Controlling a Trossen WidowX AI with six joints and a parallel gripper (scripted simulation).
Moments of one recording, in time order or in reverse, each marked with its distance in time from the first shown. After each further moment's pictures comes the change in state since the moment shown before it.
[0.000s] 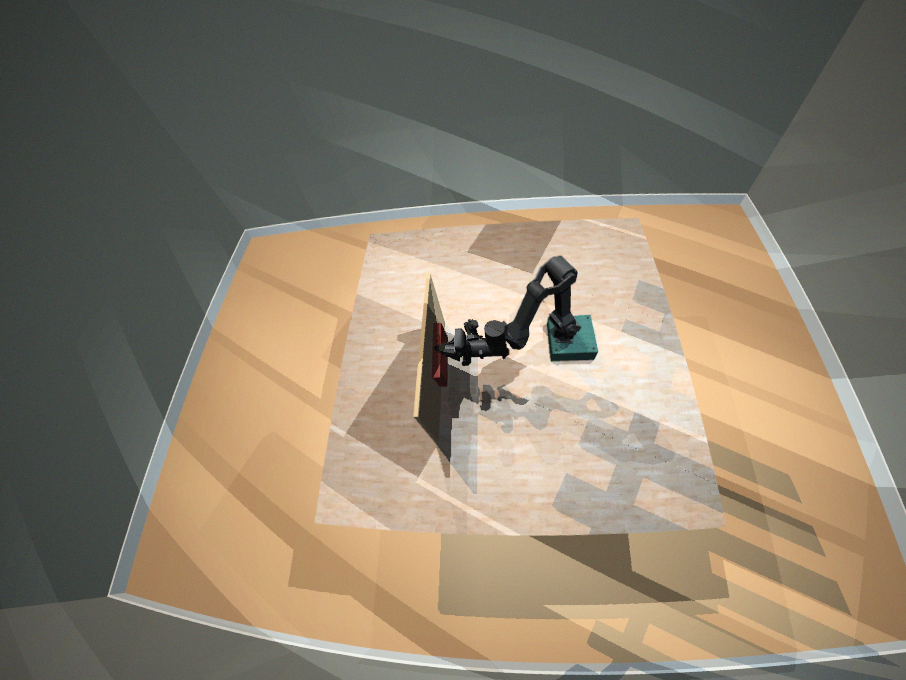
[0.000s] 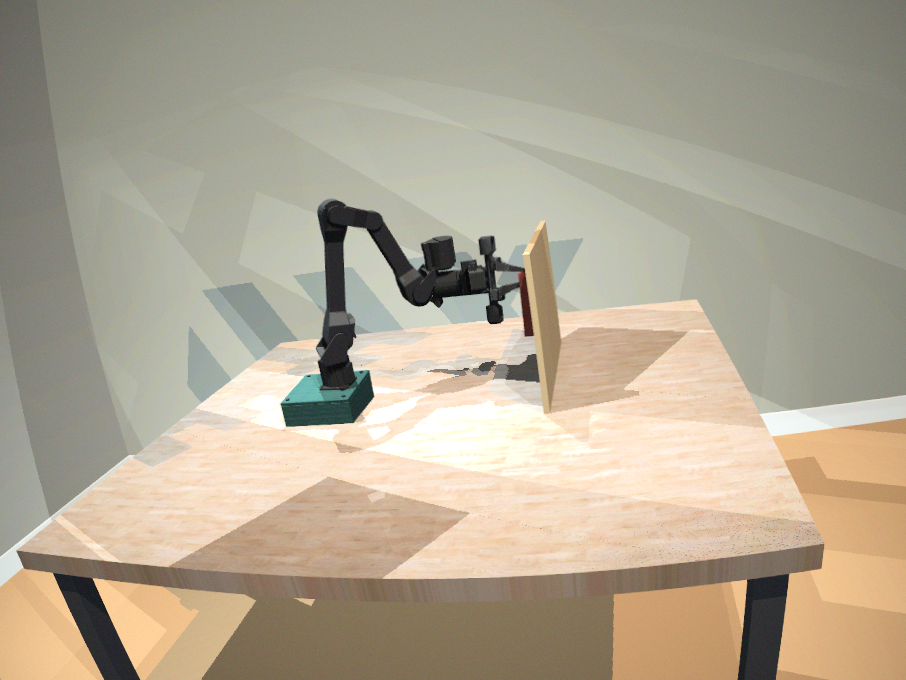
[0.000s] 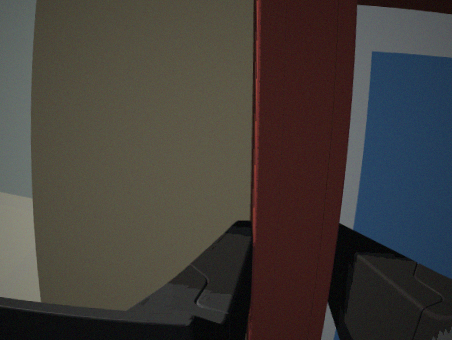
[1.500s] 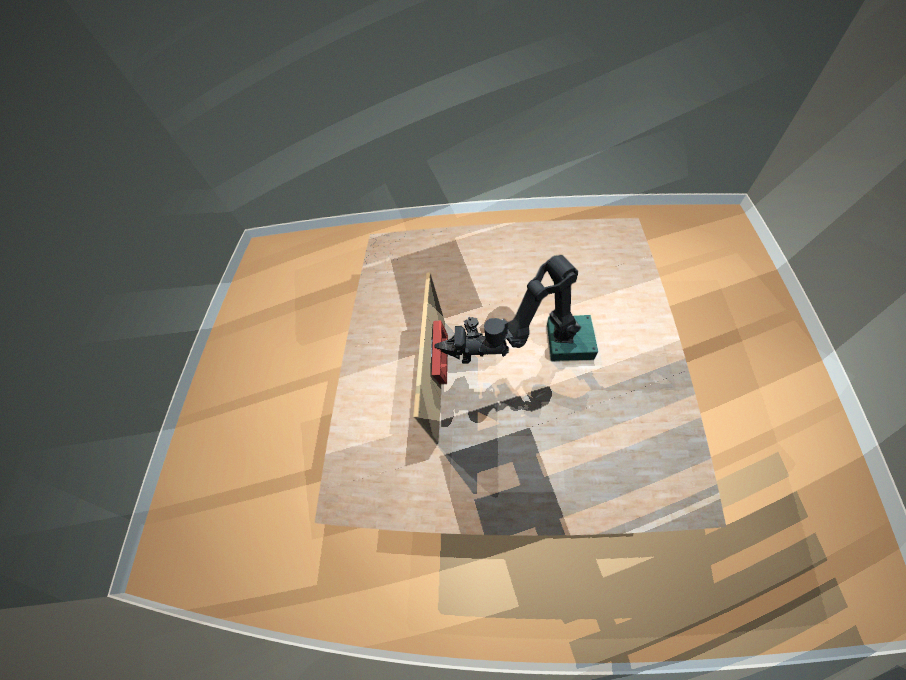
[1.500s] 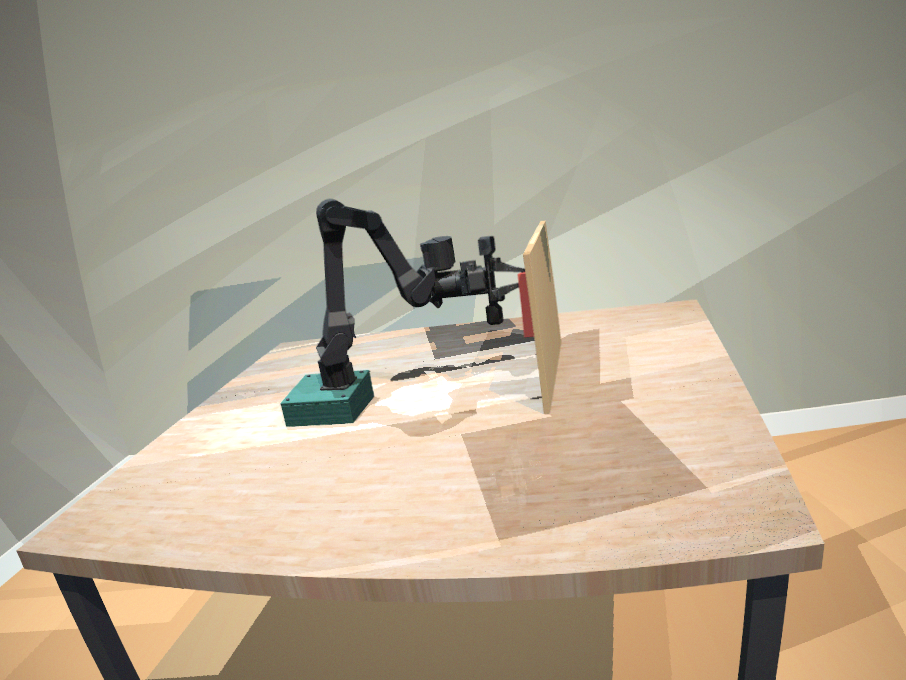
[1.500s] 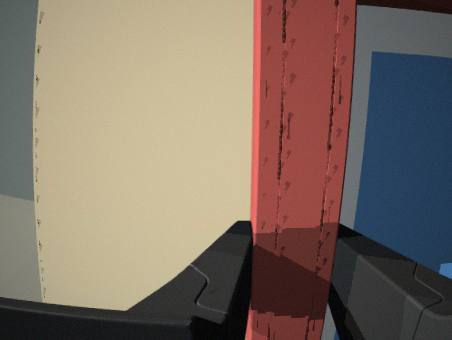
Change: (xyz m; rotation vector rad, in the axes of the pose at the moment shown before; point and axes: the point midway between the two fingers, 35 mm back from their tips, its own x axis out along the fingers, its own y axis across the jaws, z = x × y) arm 0.000 -0.001 0.008 0.001 -0.005 0.002
